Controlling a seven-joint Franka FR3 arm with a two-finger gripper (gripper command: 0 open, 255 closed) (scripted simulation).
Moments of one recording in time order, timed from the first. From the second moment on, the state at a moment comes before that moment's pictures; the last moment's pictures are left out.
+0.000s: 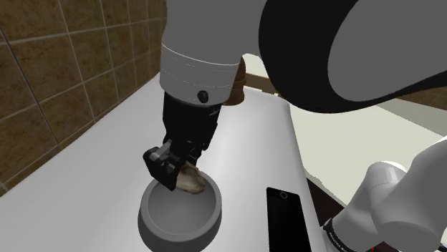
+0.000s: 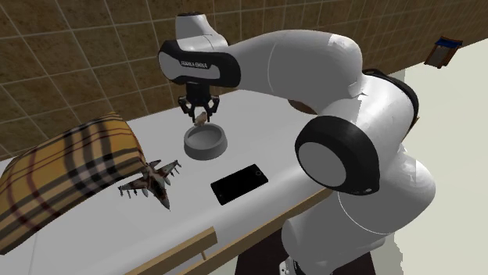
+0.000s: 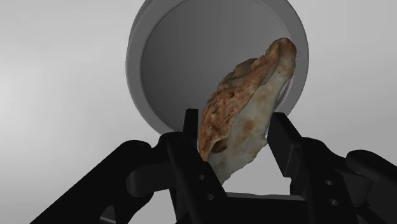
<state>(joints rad) 0.34 -0.13 0.57 -1.87 0.10 1.83 0.57</state>
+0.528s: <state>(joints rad) 0.35 -0.13 0.57 -1.98 0.10 1.94 0.56</state>
